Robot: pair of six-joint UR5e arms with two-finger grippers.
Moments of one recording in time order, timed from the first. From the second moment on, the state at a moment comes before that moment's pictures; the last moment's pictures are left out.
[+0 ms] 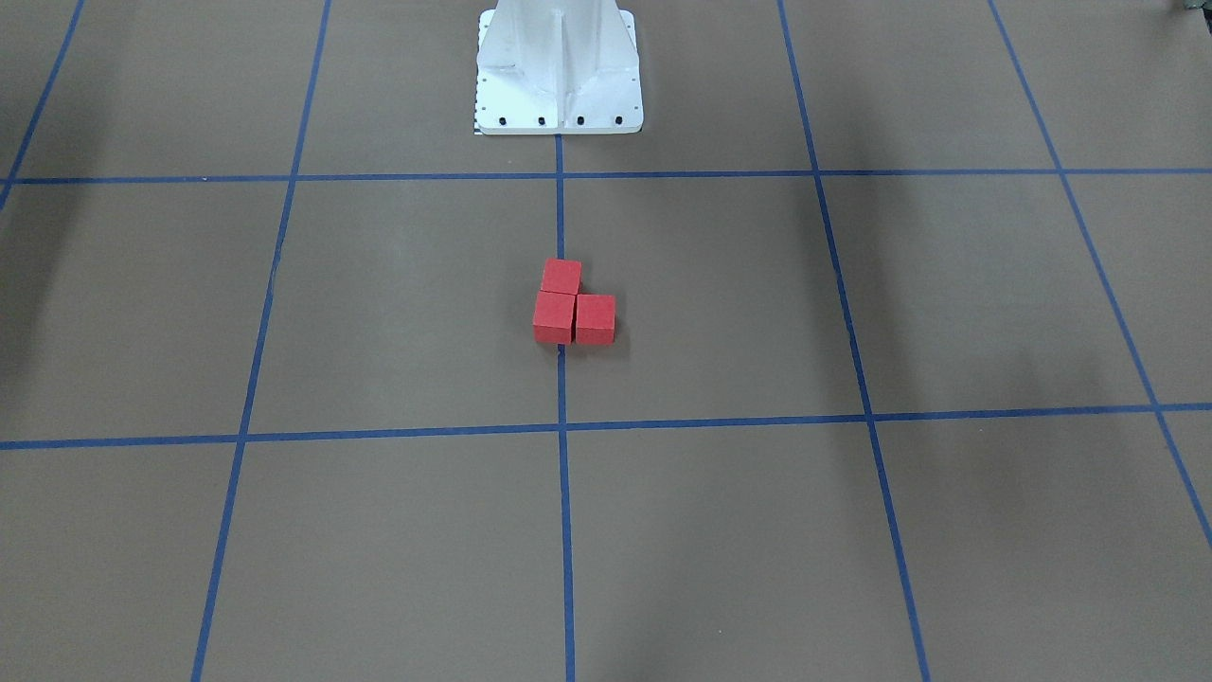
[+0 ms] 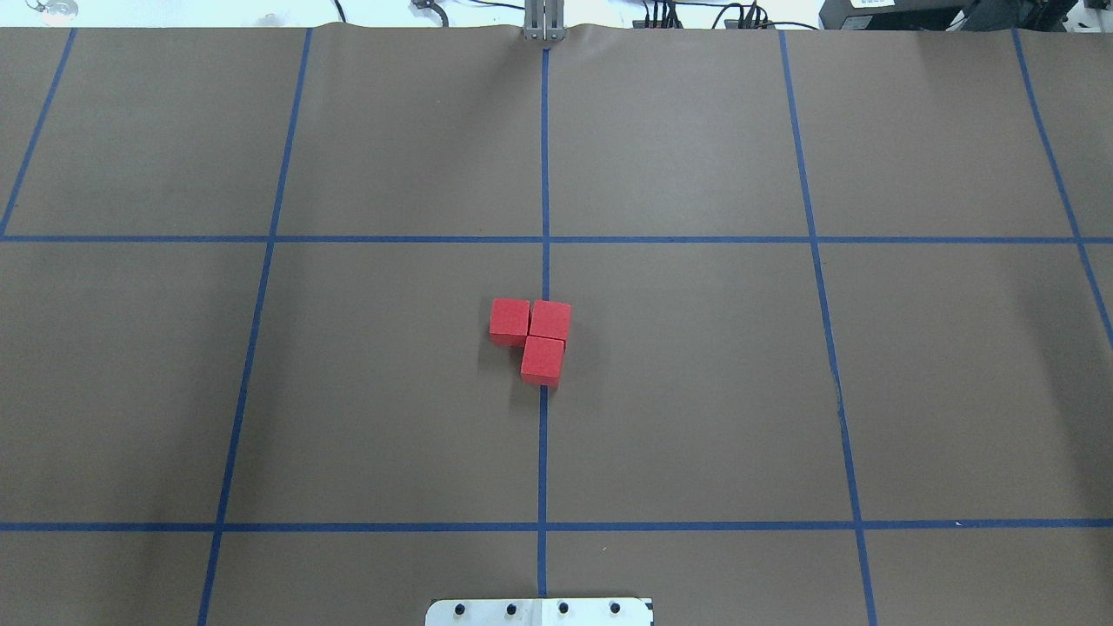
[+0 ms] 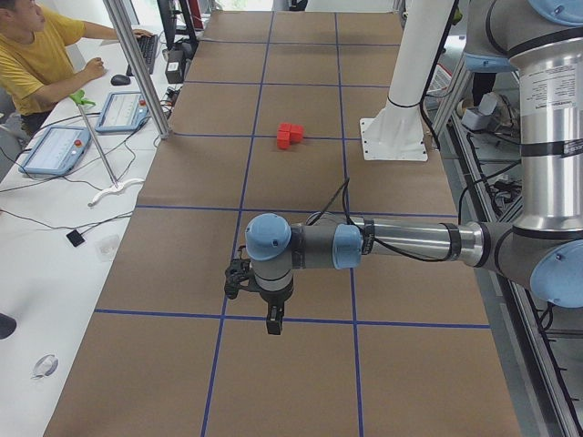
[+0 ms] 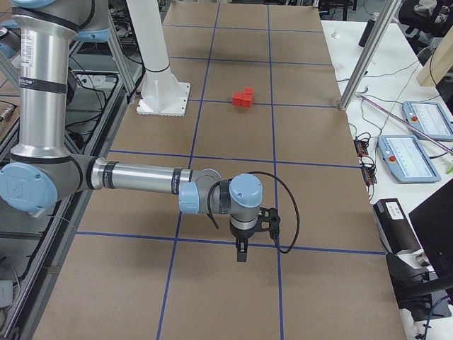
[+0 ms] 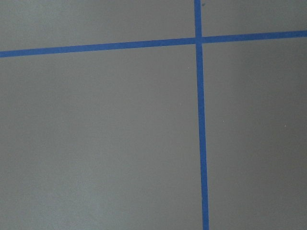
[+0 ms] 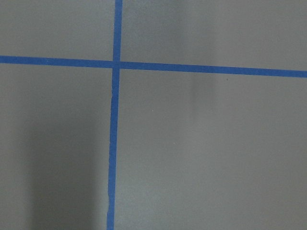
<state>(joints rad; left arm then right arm) -1.59 -1.43 -1.77 -1.48 -2.30 0.11 1.55 -1.70 1.64 -1.48 2.25 0.02</state>
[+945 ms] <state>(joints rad) -1.59 -1.42 -1.78 -1.51 -2.30 0.11 1.55 -1.70 1.63 -1.48 2.25 0.02</state>
